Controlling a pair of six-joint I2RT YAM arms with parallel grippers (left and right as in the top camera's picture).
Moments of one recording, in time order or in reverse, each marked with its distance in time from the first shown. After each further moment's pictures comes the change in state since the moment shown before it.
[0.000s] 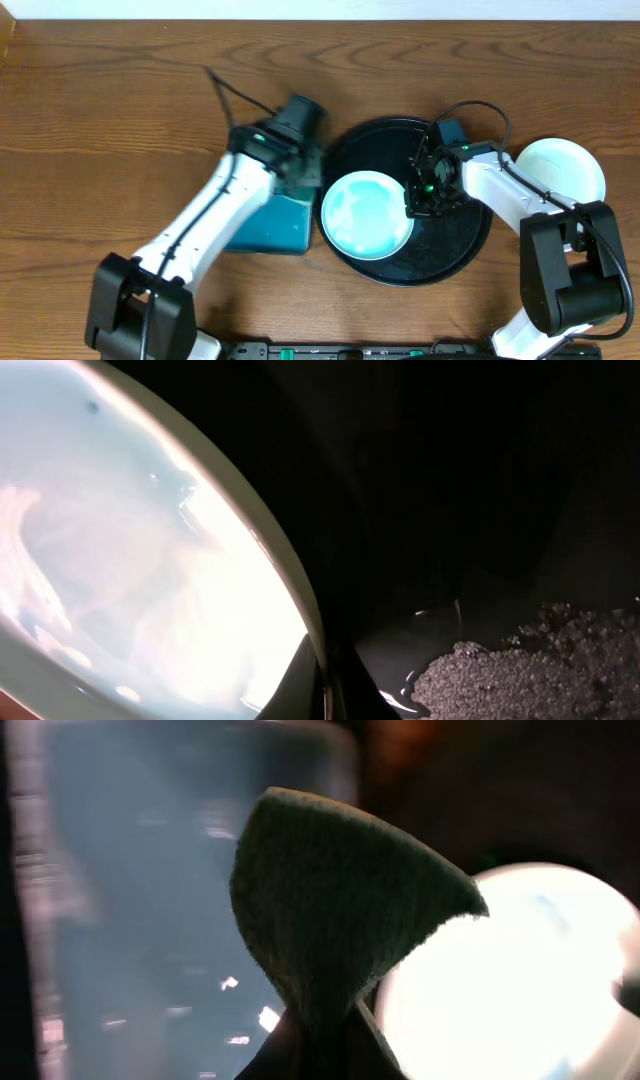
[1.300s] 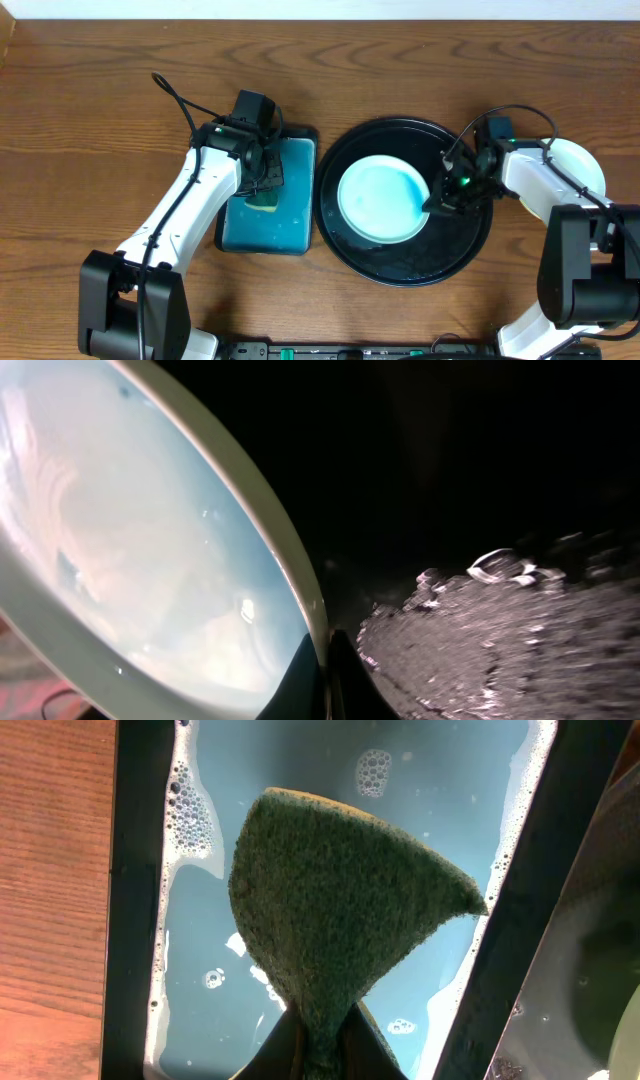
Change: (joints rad) left arm 0.154 0.000 -0.058 -0.054 0.000 0.017; right arm -0.230 0.000 0.006 -0.057 -0.229 -0.062
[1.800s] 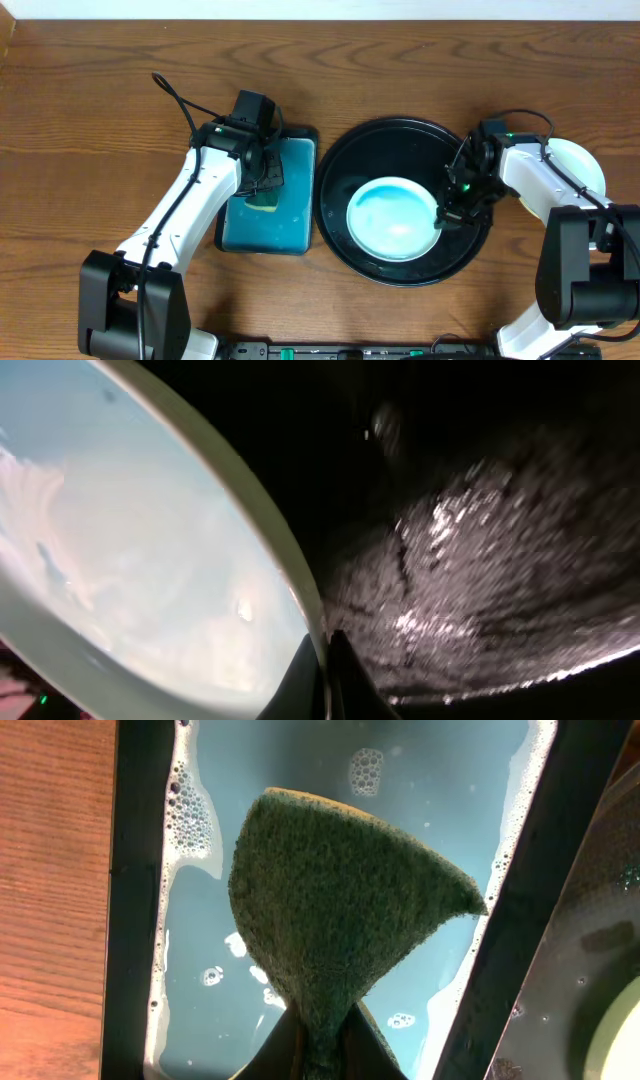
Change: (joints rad) left arm 0.000 0.000 0.000 0.000 0.000 0.000; right arm 0.029 0.000 0.039 -0.207 0.168 0.010
